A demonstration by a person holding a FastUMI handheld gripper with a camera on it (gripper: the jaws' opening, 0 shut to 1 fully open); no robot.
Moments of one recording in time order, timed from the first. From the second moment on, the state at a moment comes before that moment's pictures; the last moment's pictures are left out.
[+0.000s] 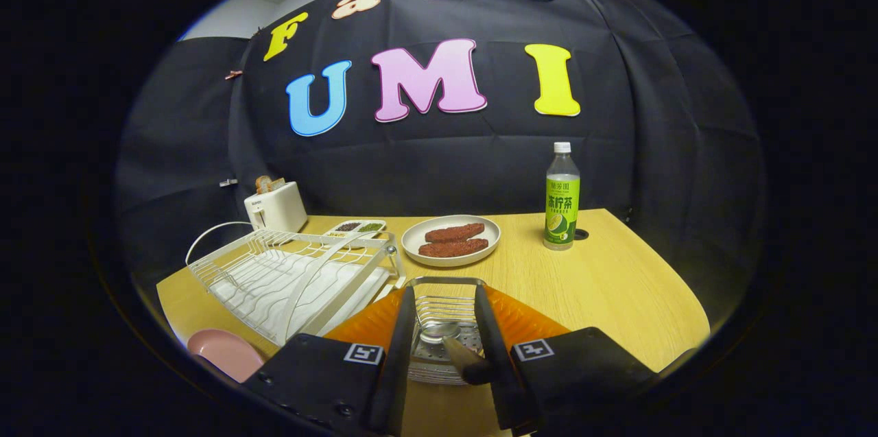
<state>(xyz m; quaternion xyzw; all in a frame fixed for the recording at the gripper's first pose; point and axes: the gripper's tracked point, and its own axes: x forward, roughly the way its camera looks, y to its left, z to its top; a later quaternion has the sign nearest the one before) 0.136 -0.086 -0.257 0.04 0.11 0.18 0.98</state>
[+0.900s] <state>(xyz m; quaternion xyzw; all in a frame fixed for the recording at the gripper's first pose) 0.141 -0.078 -0.230 0.01 0.08 0.19 0.98</state>
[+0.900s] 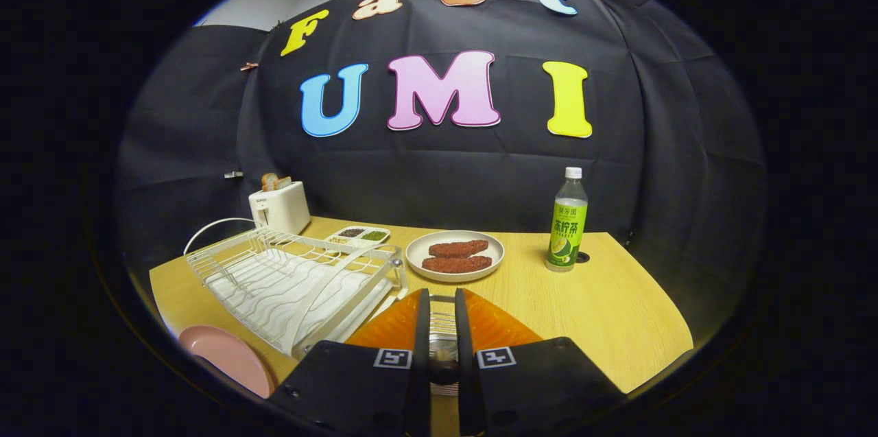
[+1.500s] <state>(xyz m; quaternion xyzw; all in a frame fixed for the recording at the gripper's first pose) 0.107 -0.067 -0.121 0.00 0.06 0.23 0.97</state>
